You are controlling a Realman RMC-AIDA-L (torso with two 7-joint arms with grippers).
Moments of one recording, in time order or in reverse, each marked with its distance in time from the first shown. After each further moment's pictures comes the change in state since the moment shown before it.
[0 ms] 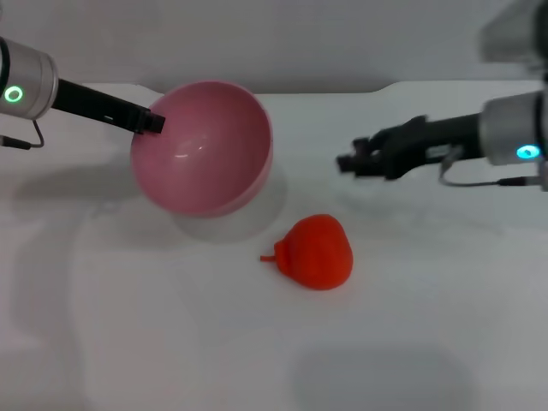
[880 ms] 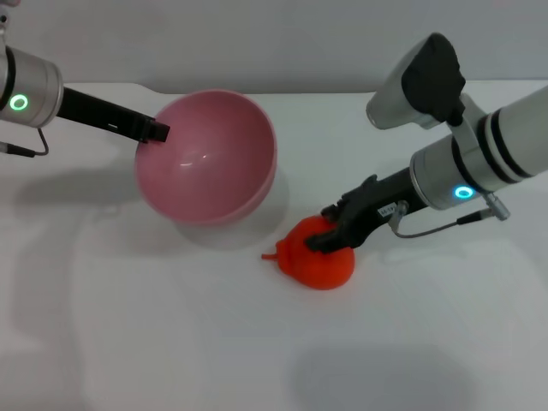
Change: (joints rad) left arm 0.007 -0.007 0.013 -0.001 -0.001 0.005 0.000; right arm 0.087 0.076 -0.189 -0.044 -0.279 -0.037 0.212
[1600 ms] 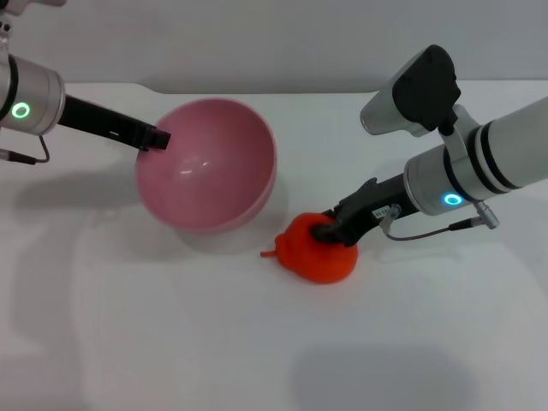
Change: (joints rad) left arm 0.010 -0.005 0.012 -0.003 0.000 -0.004 0.006; right arm -0.014 0.006 -0.059 0.030 0.017 0.110 0.053
